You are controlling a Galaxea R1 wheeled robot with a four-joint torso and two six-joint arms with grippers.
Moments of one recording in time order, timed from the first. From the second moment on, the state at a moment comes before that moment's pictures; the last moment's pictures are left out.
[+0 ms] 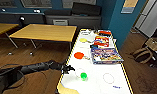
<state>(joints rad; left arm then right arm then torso) 0.23 2.53 -1.66 0.08 0.59 -0.87 -1.28 2.45 -1.79 -0.19 0.08 0.56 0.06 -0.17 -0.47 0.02</state>
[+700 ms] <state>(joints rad) 0.24 2.71 -1.81 0.08 0.63 -0.89 -1.27 2.47 -1.83 -0.19 0.07 0.56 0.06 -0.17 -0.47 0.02</state>
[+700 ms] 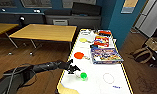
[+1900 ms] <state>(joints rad) 0.25 2.84 -1.95 0.11 0.67 -0.90 -1.25 2.47 -1.84 -0.19 0.07 0.56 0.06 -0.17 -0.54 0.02</state>
